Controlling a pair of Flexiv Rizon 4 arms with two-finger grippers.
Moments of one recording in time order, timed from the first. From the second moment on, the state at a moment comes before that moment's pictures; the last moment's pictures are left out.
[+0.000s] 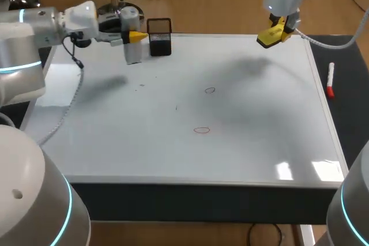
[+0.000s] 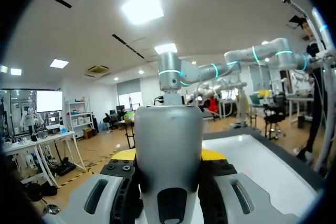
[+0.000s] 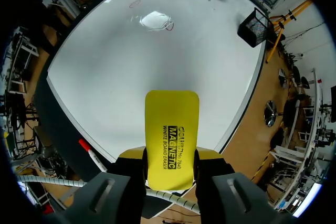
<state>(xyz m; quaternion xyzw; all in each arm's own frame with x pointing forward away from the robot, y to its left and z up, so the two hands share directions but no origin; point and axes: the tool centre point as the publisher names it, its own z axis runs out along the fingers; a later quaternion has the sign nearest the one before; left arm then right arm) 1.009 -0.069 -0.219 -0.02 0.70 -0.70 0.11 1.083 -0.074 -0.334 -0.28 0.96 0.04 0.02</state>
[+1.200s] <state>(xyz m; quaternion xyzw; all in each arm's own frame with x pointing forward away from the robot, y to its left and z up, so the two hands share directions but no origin) 1.008 -0.041 -0.223 -0.03 0.70 -0.70 0.11 1.077 -0.046 -0.323 -0.33 0.94 0.05 0.02</state>
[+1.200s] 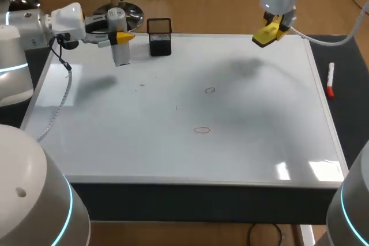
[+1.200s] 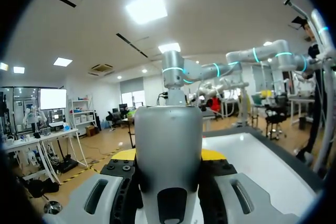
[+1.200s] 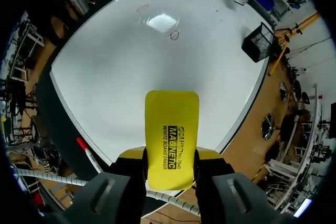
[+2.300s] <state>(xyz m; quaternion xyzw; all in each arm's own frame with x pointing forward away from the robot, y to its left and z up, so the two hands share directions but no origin) 1.008 -0.041 -0.223 -0.03 0.70 -0.70 0.11 0.965 0.150 -0.366 -0.46 0.88 0.12 0.01</state>
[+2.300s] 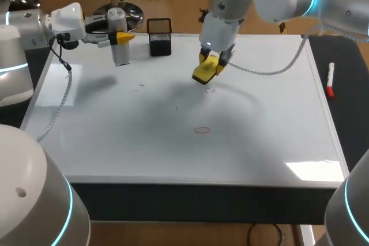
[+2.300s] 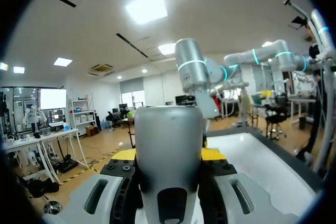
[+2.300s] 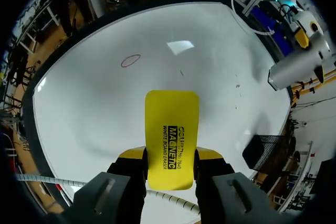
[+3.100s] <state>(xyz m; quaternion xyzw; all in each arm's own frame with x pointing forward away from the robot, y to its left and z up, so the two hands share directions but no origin) 1.008 -0.041 -0.223 -0.03 0.70 -0.70 0.11 0.957 0.182 -0.422 -0.45 0.89 0.06 -0.04</state>
